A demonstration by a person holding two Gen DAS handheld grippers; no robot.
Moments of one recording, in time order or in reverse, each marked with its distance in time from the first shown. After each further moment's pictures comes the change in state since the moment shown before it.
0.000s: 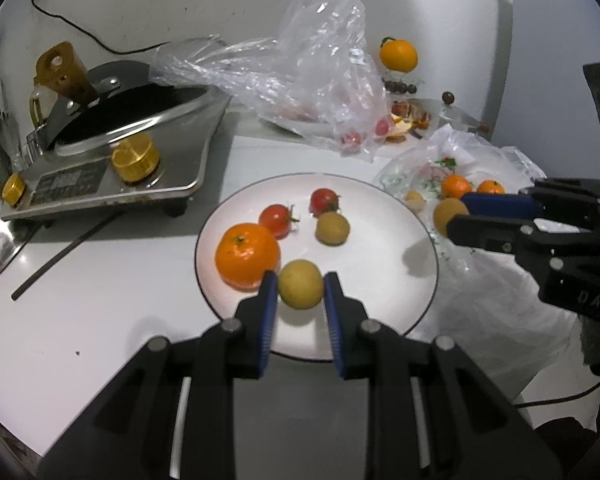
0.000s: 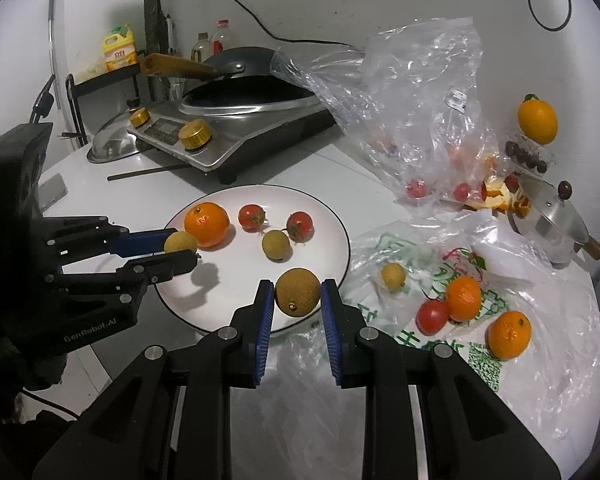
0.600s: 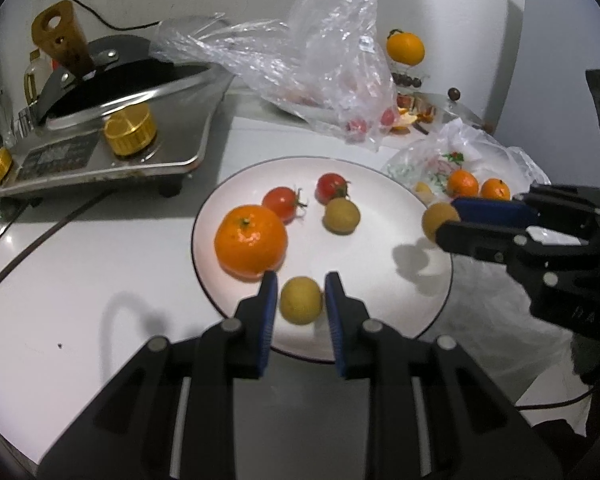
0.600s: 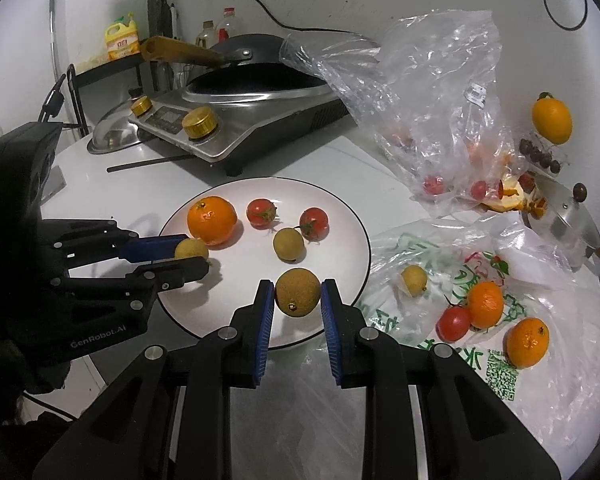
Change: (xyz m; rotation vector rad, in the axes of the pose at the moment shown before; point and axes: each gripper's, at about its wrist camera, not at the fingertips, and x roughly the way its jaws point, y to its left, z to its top) left arm 0.016 0.013 -0.001 -0.052 0.046 -0.046; right arm 0.020 0.009 0.004 -0.015 0.035 0.011
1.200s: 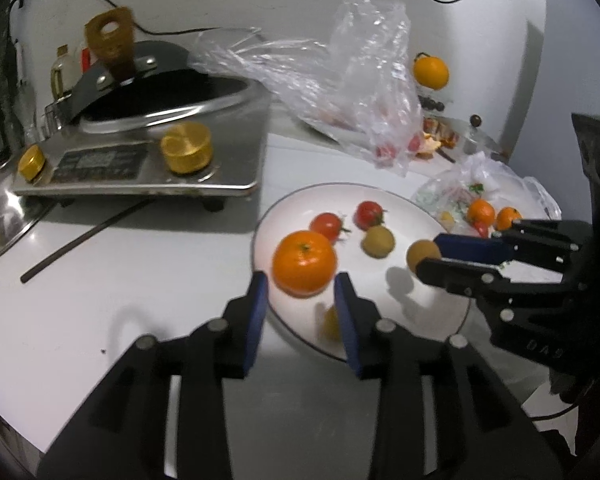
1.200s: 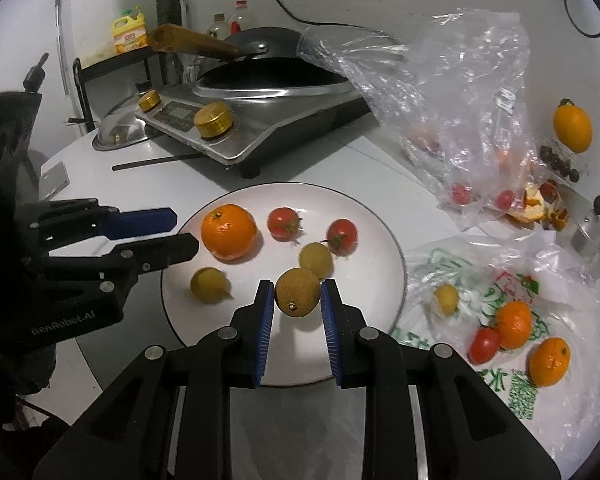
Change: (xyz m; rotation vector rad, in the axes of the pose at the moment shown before) left arm -0.021 0.032 0.009 -0.059 -0.041 0.054; right arm 0.026 0.017 0.015 -0.023 0.019 0.037
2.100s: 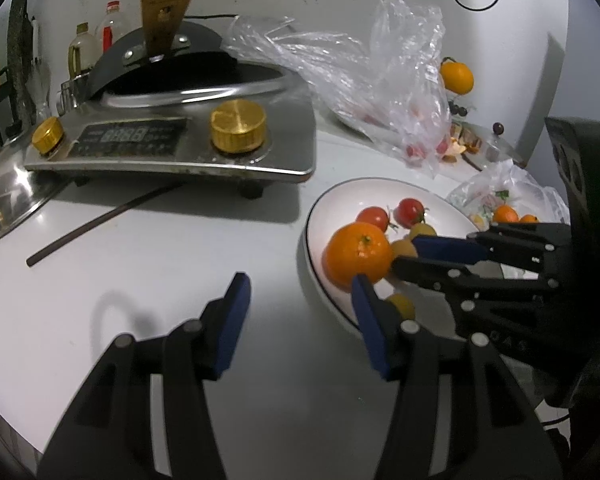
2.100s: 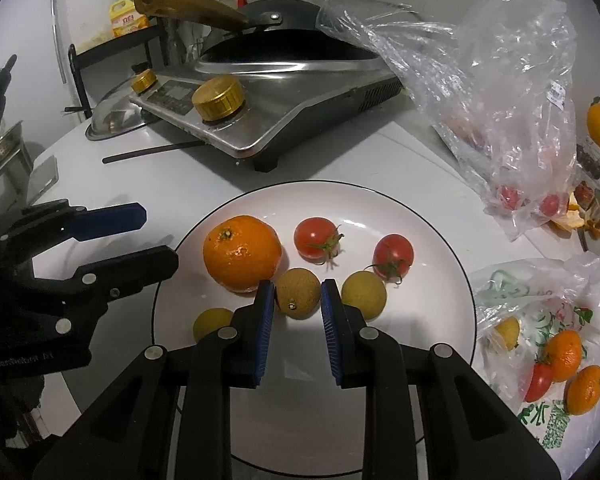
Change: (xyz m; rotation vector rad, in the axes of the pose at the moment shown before) left arm 0.007 0.033 -0.006 -0.049 0.011 0.017; right arm 0.052 0.017 0.019 0.001 0.059 0.019
